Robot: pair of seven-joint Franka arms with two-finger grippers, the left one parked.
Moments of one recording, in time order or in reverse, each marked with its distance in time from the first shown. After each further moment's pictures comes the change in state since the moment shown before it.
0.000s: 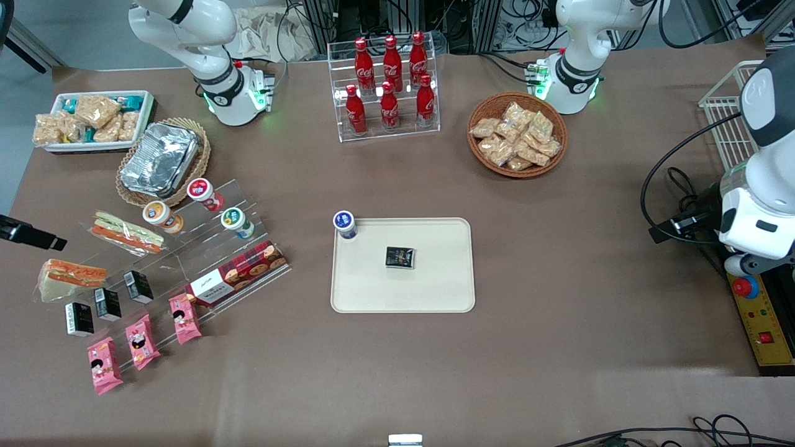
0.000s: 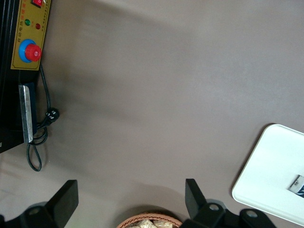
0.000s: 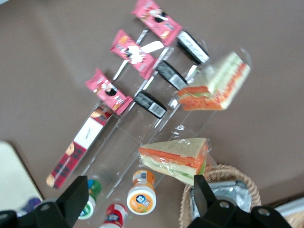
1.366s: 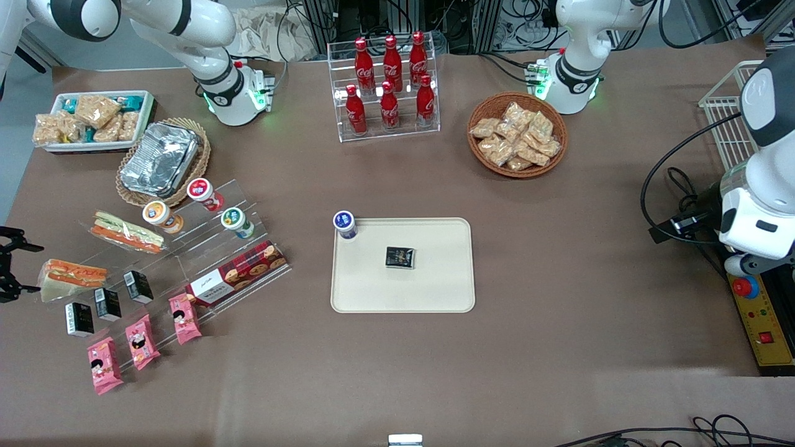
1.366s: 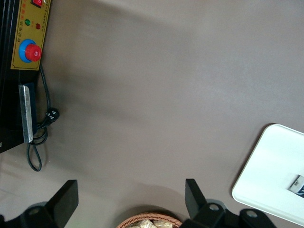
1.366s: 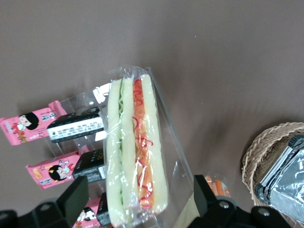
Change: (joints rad) arm -0.096 0.277 -0.159 -0.007 0.172 0.201 0.625
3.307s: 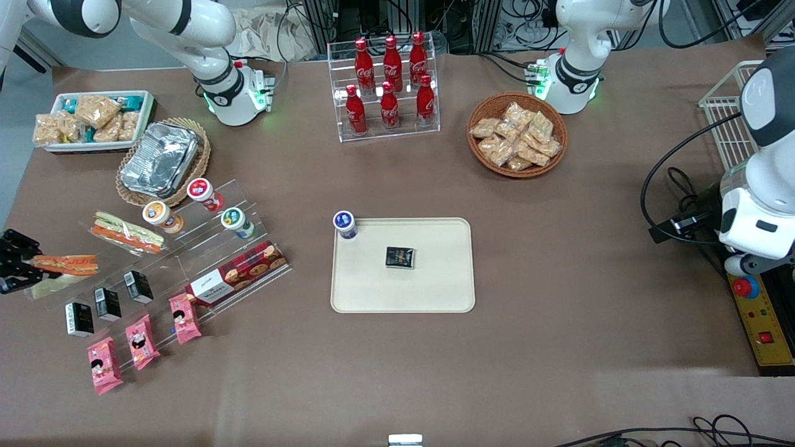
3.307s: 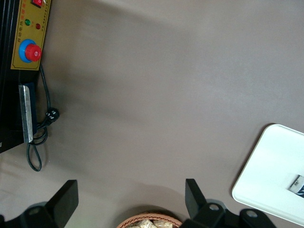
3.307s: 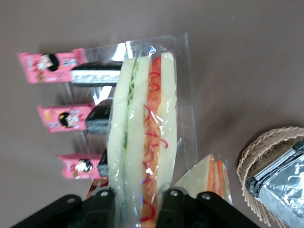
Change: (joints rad) arm 0.007 -0.056 0.010 0.014 0.079 -0.086 -0.262
